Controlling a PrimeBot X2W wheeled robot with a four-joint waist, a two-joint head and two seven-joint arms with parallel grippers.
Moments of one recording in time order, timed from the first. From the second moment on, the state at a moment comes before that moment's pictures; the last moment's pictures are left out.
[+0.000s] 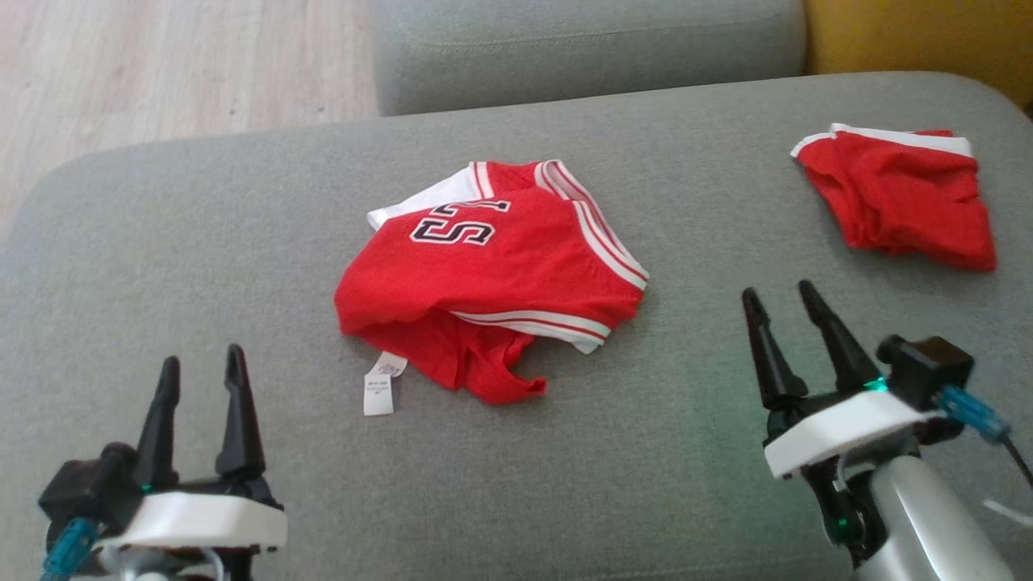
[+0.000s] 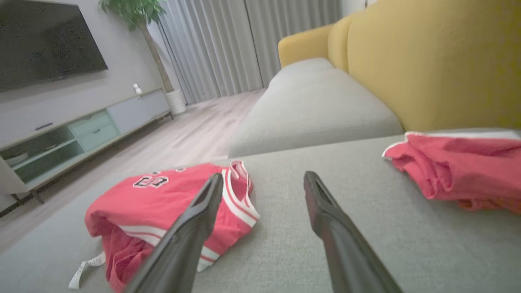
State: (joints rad) left arm 0.11 0.16 -0.10 -0.02 -0.38 0.09 -0.25; right arm -0.15 -0.18 0.23 0.29 0.42 0.13 -0.16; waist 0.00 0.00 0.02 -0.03
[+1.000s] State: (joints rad) left arm -0.03 0.07 -0.05 0.07 -0.31 -0.02 -0.25; right arm -0.59 -0.23 0.38 0.80 0.95 0.13 0.38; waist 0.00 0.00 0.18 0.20
